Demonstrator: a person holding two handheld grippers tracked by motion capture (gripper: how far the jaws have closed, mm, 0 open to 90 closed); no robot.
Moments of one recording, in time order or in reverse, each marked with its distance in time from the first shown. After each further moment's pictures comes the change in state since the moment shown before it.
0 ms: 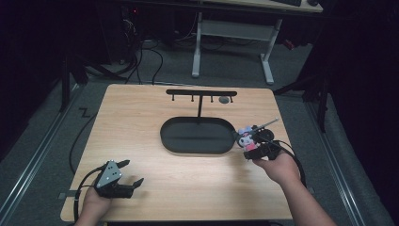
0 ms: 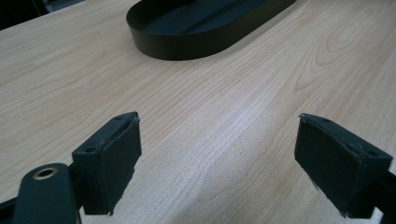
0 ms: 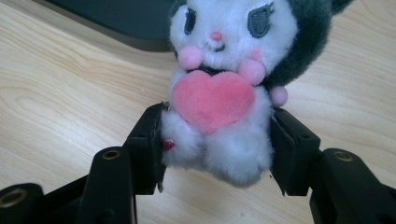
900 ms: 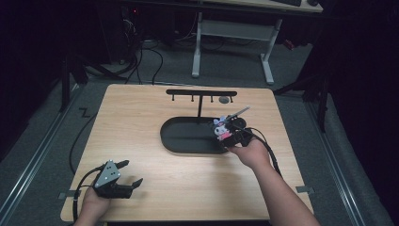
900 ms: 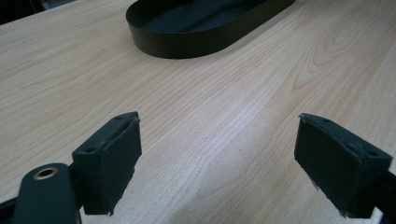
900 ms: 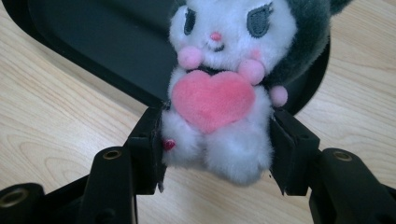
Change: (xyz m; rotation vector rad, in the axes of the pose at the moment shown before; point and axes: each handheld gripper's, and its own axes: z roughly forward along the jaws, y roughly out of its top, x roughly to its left) left arm 0.002 -0.002 -0.001 -0.006 -0.018 -0.015; right arm 0.043 0.063 0.037 -0.031 0.069 -0.058
